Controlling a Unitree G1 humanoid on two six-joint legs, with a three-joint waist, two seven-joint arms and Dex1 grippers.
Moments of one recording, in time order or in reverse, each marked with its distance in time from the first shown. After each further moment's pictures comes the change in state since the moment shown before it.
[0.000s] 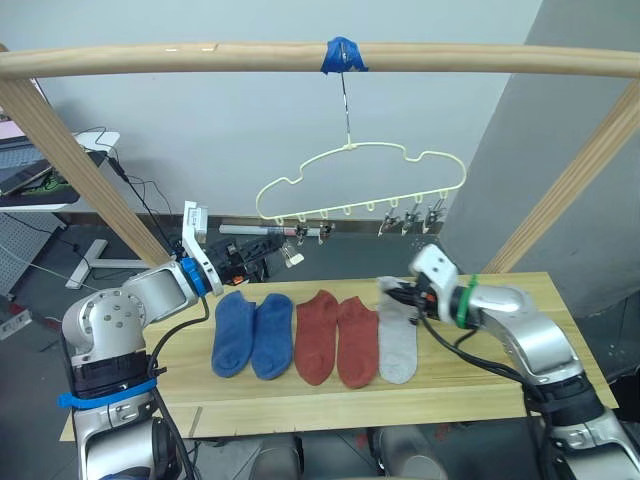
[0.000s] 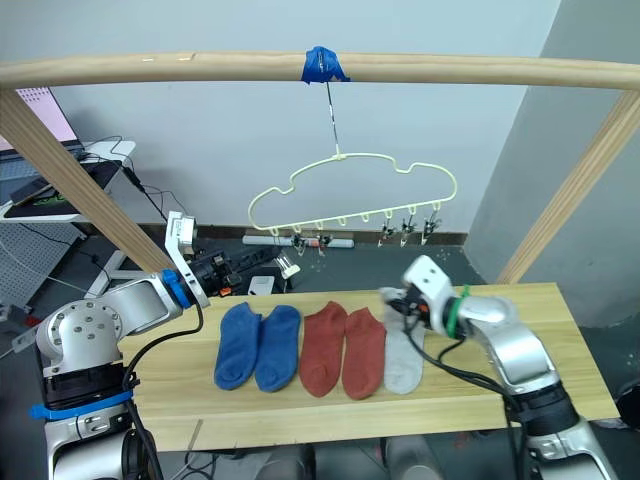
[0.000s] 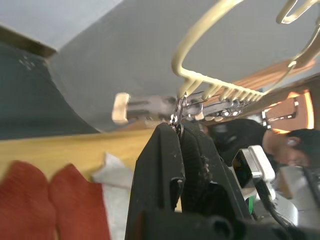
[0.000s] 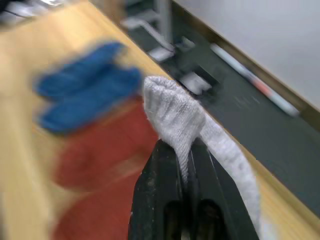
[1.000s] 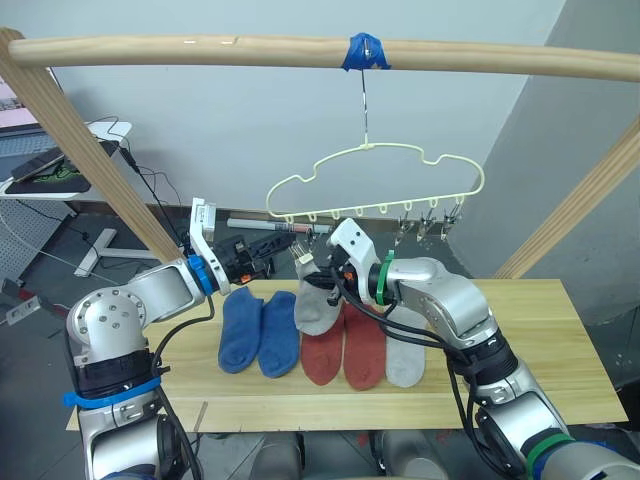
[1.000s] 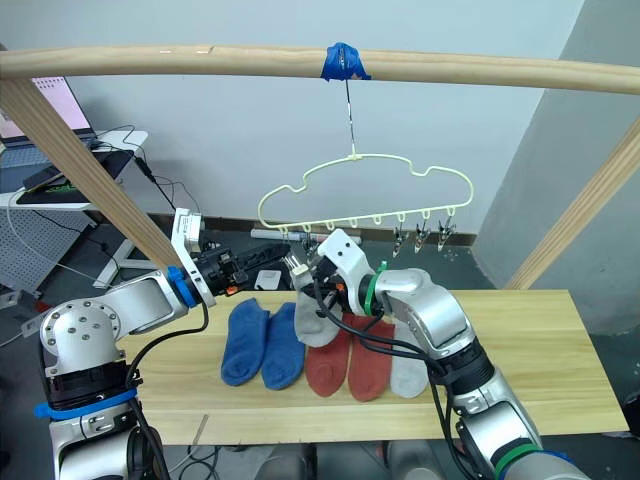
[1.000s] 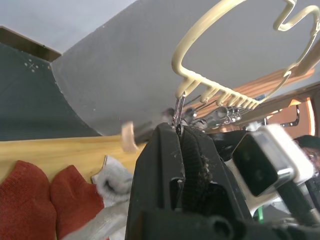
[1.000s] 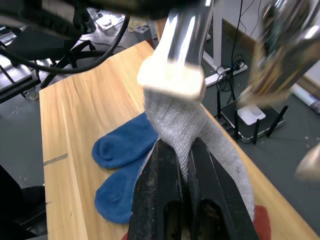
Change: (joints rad) left arm 0.005 -0.014 -0.019 -0.047 -0.073 -0.008 0.086; right arm -0.256 0.229 0.077 0.145 0.051 0.119 -0.087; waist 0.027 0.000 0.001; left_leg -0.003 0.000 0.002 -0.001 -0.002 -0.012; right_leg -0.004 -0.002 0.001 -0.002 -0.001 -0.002
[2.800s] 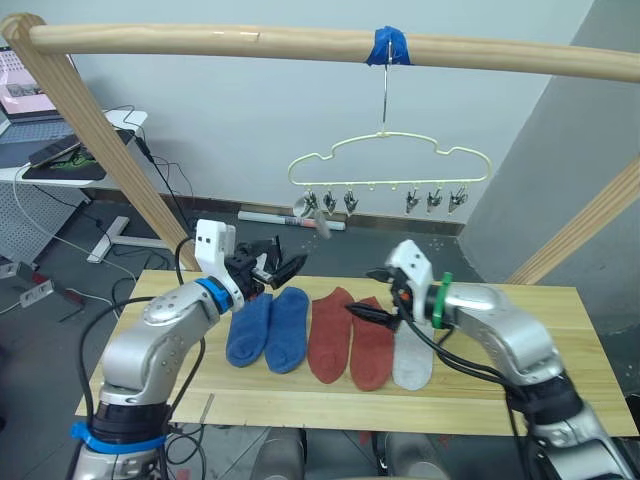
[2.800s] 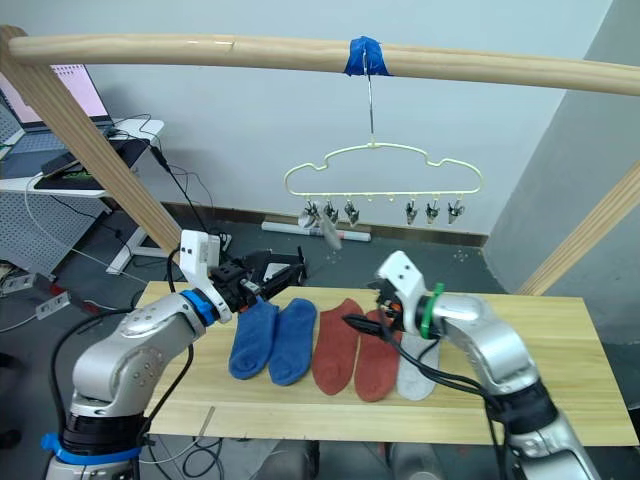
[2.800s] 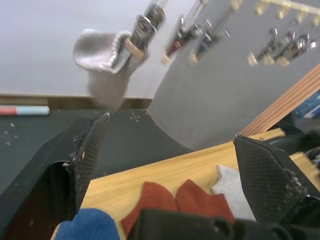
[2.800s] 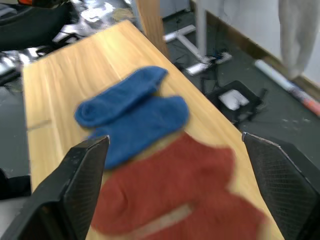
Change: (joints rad) left arm 0.250 0.036 -0.362 -0.167 0.596 -0.702 -0.115; right arm 0.343 -0.278 -0.191 -0.251 0.113 -0.146 0.045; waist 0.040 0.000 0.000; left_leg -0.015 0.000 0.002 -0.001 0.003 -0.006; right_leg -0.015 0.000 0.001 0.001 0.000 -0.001
